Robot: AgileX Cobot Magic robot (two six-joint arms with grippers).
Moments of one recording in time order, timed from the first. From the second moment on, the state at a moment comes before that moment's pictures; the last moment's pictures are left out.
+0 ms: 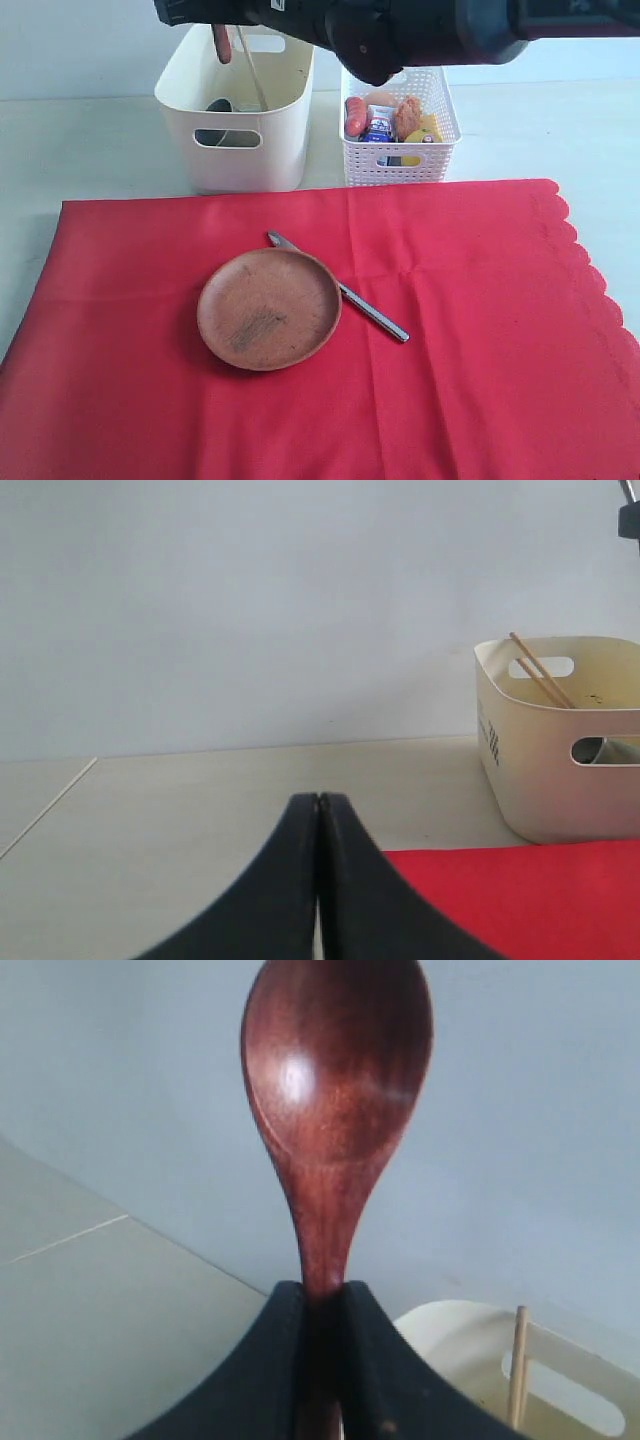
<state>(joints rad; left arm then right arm) 0.02 0.01 0.00 0.10 0.08 -0.01 0.63 2.07 -1.56 -0.22 -0.33 0.26</state>
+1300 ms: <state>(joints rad) 0.02 0.01 0.00 0.10 0.08 -0.01 0.62 1.79 -1.54 0.13 0.40 -0.15</state>
